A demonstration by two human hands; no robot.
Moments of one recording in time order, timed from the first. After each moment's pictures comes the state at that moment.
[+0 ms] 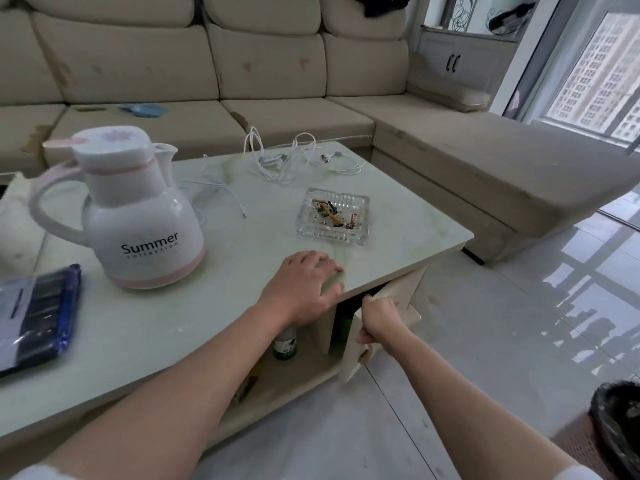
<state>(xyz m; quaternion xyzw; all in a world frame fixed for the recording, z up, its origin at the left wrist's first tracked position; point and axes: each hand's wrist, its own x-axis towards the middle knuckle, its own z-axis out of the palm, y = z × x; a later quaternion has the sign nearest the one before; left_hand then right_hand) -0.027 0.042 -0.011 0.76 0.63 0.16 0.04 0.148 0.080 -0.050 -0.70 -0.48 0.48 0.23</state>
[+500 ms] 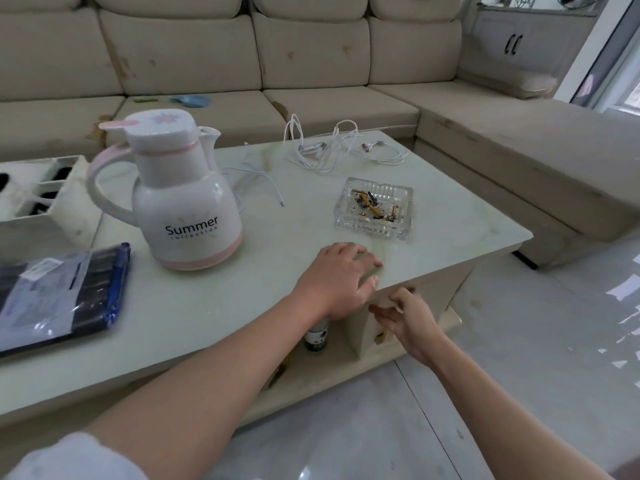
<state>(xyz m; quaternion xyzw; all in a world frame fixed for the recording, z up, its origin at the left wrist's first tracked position) -0.025 0.042 -0.010 0.76 0.63 0.15 0.03 0.143 0.083 -0.068 -0.50 -0.34 0.70 0.38</state>
